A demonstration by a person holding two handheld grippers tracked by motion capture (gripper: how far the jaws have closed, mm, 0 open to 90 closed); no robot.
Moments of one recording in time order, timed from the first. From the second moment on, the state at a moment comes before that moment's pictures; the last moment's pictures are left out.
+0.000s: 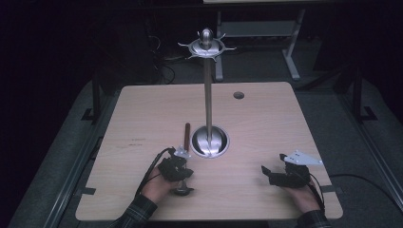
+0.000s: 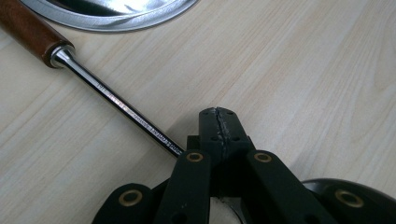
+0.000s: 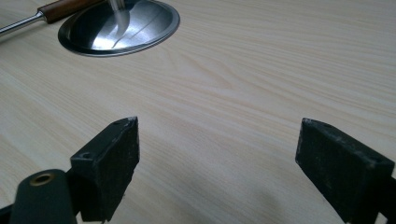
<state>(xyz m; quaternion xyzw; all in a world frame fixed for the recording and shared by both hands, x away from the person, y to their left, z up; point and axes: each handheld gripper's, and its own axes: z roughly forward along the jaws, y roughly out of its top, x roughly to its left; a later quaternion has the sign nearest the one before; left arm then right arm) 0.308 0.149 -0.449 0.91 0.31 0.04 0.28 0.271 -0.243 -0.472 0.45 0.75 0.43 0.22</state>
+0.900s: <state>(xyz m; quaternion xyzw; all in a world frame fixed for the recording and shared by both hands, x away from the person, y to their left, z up) 0.302 0.194 -0.446 0.90 0.35 0.07 0.25 0.271 -0.244 -0.472 0.45 0.75 0.43 0.22</state>
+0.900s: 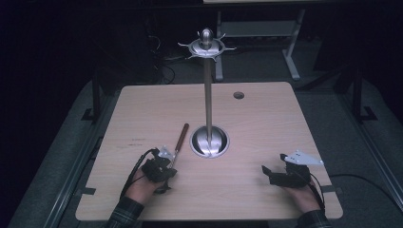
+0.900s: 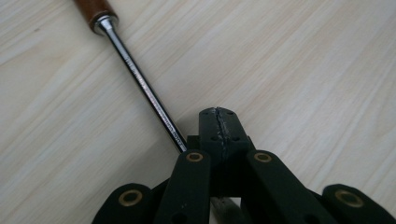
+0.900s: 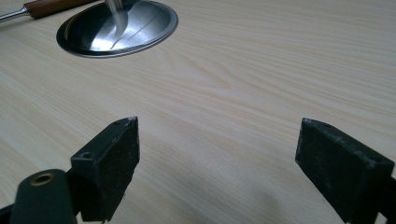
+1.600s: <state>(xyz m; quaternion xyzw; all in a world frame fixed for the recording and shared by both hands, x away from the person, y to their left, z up) 0.313 0.236 -0.440 0.88 0.40 0.12 0.23 0.271 -0.245 -0.471 0.45 0.75 0.43 0.22</state>
